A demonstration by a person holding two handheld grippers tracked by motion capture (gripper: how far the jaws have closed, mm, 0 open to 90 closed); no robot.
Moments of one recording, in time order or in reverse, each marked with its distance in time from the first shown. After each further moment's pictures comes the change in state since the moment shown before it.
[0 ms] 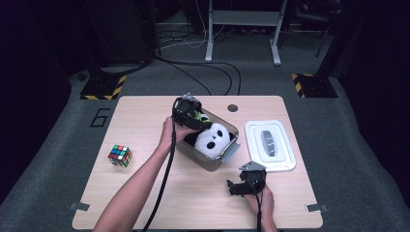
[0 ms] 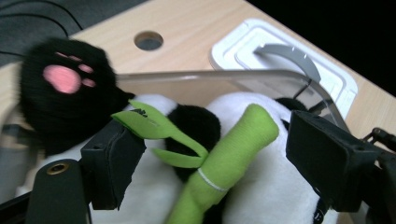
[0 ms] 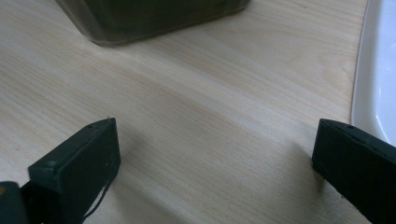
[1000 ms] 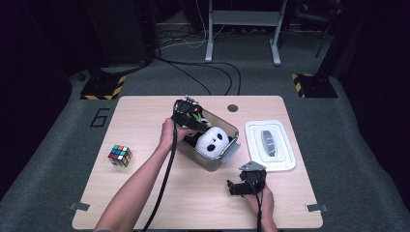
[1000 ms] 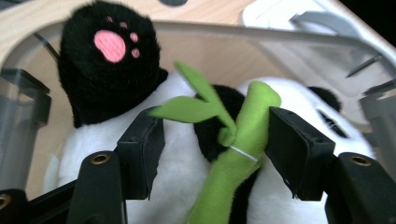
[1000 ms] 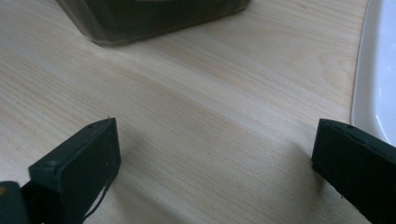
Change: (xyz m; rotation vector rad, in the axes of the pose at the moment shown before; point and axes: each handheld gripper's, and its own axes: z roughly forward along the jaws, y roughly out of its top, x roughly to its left) left arm 0.013 -0.009 0.021 0.139 0.032 -0.083; right arm 0.000 0.000 0.000 0.001 0.003 -0.002
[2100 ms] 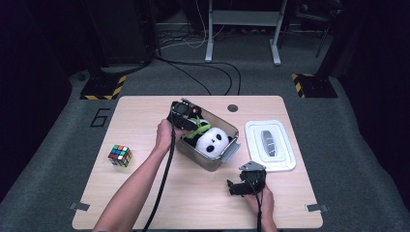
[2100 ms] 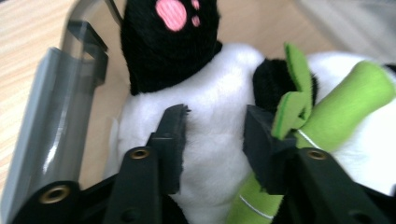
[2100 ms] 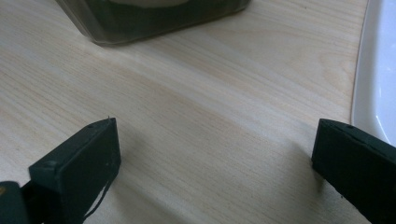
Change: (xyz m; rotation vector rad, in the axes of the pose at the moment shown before) left arm 0.011 -0.009 0.003 0.082 0.148 -0.027; right arm 0.000 0.000 0.000 0.000 0.001 -0.001
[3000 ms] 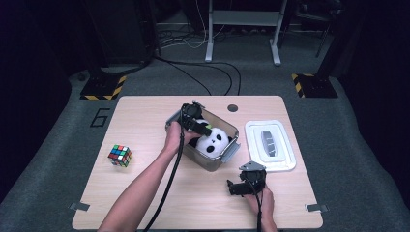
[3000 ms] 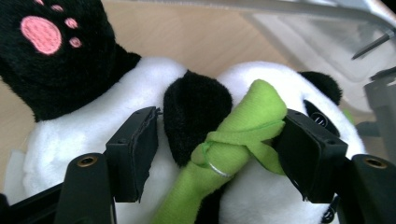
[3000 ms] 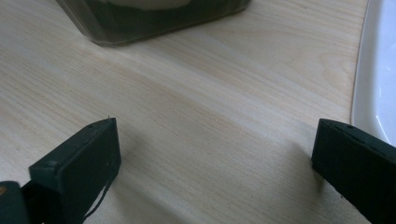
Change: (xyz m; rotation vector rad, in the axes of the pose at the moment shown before) left arm -0.031 0.009 0.017 0.044 -0.115 0.048; right arm 0.000 0.000 0.000 0.001 0.000 0.004
